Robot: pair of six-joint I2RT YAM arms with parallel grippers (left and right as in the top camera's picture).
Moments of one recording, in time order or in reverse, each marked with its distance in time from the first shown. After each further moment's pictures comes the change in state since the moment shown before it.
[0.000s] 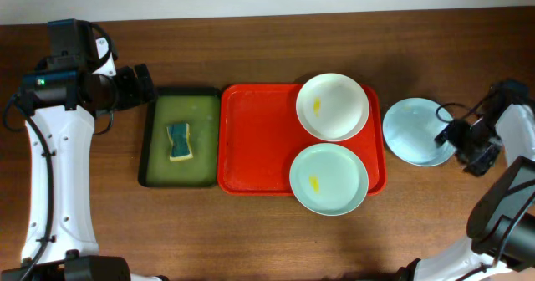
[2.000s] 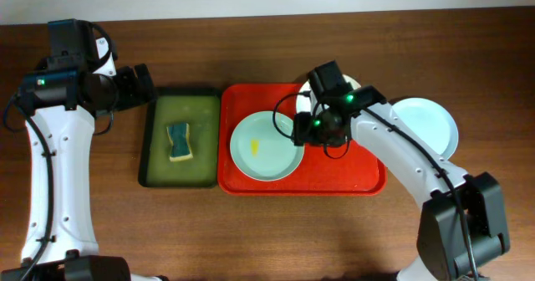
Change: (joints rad) left arm 0.000 0.000 0.000 -0.001 0.000 0.000; right arm 0.919 -0.085 0.007 0.157 -0.187 0.071
